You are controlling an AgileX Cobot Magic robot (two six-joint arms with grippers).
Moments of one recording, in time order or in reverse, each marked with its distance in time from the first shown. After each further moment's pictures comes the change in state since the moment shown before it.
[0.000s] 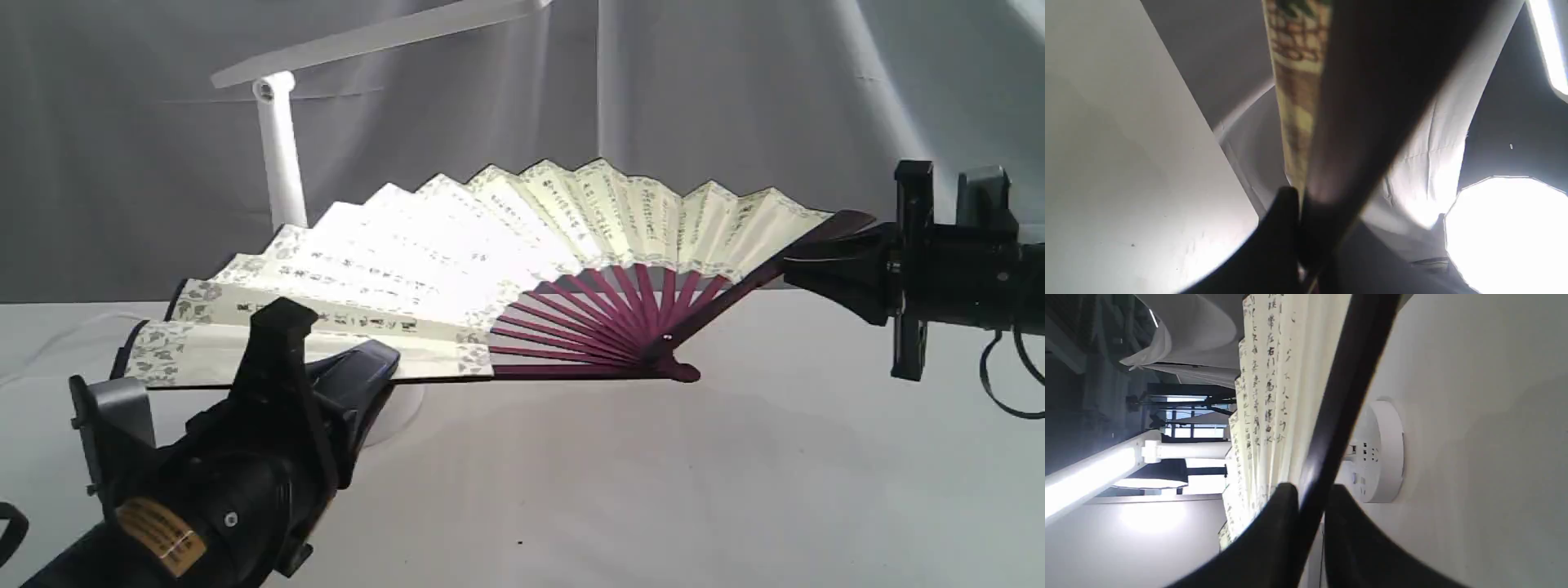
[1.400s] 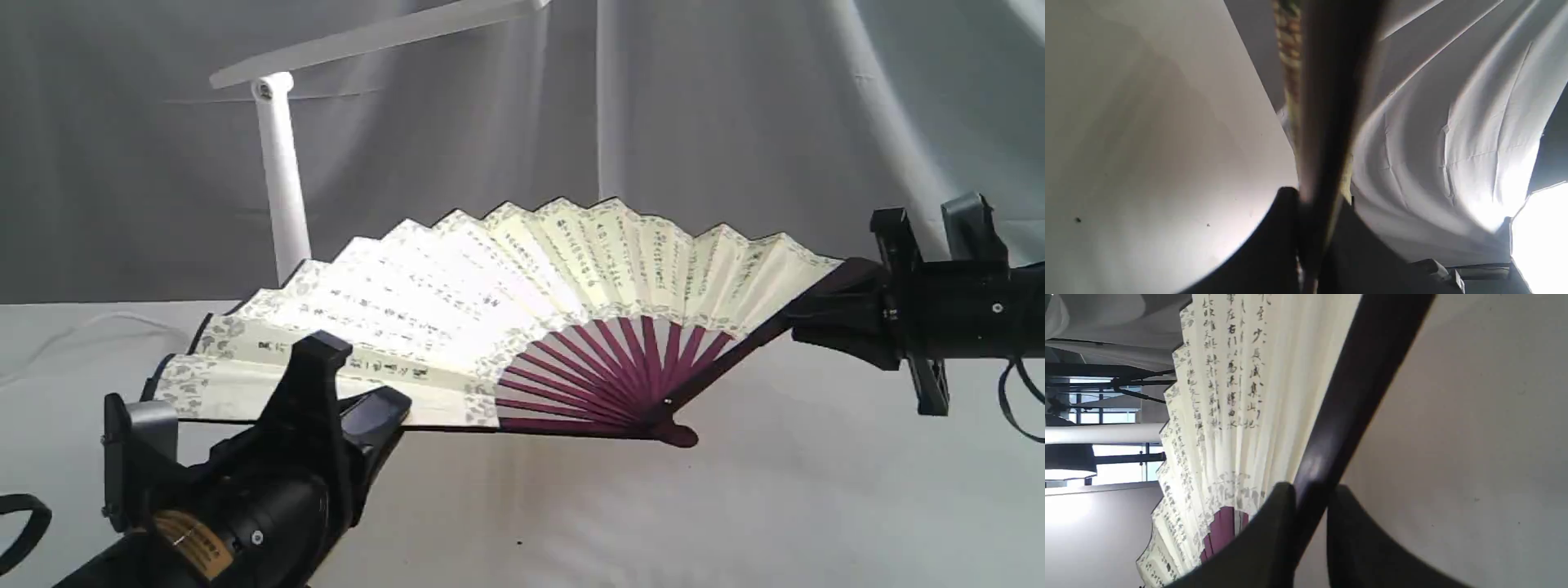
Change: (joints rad) left arm 0.000 0.039 -0.019 -0.044 0.126 0.040; right arm 0.000 0.000 0.000 -0.198 -0.103 0.022
